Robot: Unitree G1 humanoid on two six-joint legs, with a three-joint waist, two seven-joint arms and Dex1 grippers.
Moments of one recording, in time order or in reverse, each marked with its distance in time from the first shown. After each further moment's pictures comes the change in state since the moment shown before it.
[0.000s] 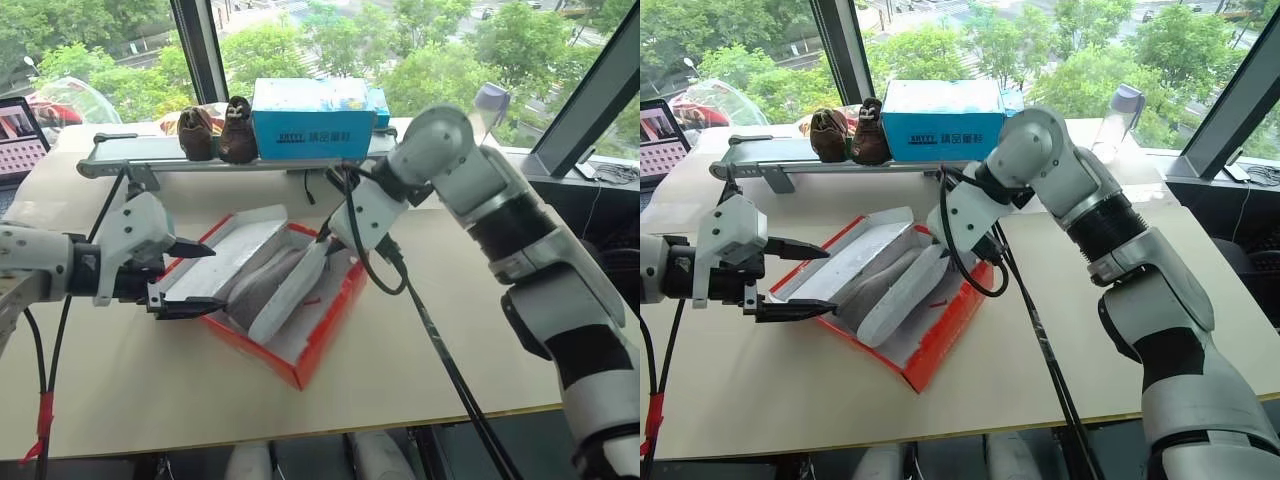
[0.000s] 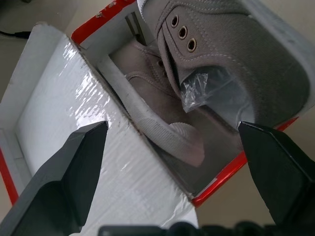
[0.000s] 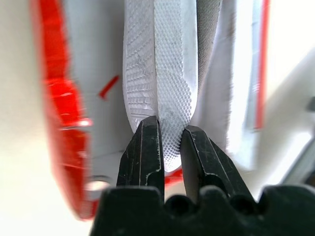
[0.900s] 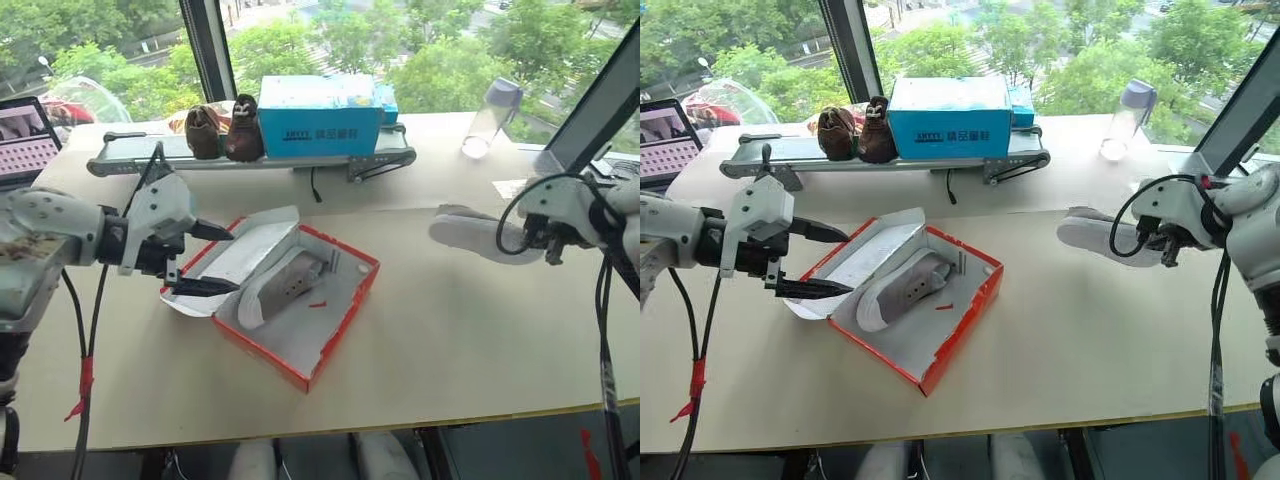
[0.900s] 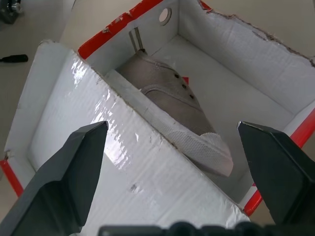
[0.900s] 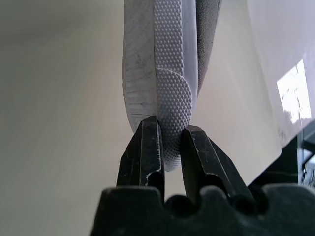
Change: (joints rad) left arm -0.287 -0.102 -0.259 0.220 0.147 -0.137 -0.174; right arm 0.585 -0.605 -0.310 -0.209 -0.332 0.979 -0.367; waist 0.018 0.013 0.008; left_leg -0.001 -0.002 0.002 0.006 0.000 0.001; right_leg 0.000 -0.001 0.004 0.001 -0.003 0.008
